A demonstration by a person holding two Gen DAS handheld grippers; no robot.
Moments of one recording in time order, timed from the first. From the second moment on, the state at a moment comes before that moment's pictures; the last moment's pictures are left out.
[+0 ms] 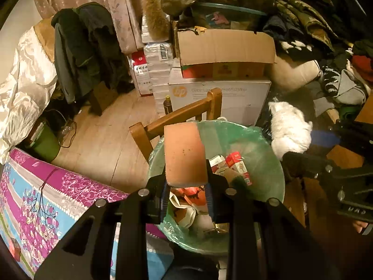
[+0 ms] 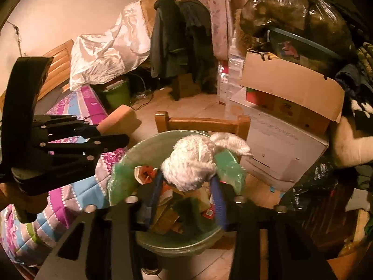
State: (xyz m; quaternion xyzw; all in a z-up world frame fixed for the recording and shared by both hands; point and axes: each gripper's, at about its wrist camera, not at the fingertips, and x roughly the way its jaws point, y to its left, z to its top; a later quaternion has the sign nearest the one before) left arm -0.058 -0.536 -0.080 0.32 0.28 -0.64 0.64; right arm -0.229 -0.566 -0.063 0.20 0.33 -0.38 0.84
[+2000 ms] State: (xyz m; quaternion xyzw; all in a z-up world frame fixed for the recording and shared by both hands) left arm 0.181 0.048 -0.128 0.10 0.42 -0.13 0.89; right arm 0.149 -0.239 -0.074 0.04 0.33 0.11 0.94
